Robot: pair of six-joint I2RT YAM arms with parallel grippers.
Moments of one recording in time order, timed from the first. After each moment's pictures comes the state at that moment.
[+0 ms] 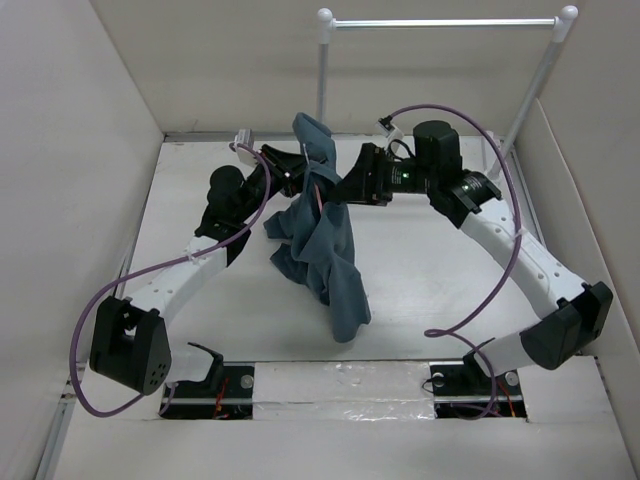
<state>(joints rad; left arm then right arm) -0.41 1.31 0.93 0.54 0.39 -1.54 0.52 1.44 1.49 -0.40 -0.69 0.72</state>
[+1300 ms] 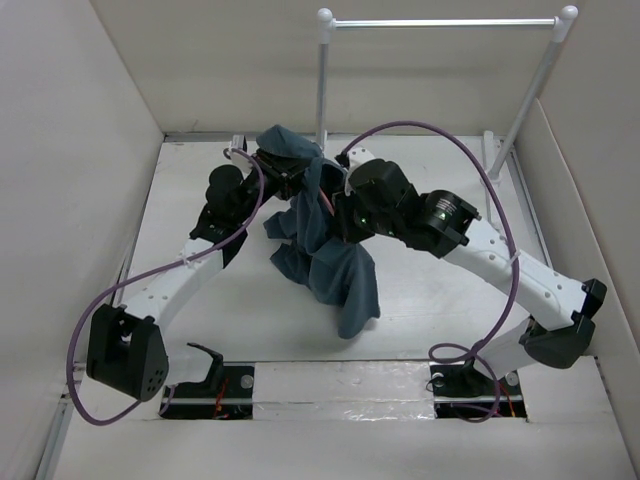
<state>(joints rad) -0.40 1.27 0.93 0.39 0.32 -1.54 0.97 1.47 1.72 -0.88 0.18 0.47</state>
